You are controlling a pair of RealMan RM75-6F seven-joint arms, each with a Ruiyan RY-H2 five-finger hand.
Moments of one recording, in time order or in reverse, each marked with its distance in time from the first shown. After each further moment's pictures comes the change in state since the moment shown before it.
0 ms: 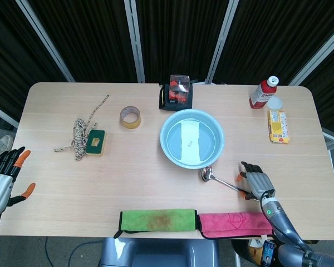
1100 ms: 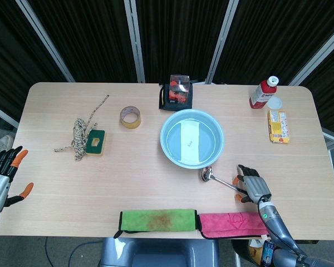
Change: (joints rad) left arm 0.004 0.007 0.000 0.009 0.009 0.022 -0.032; right arm -0.030 -0.074 -0.007 0.056 -0.031 0.030 0.046
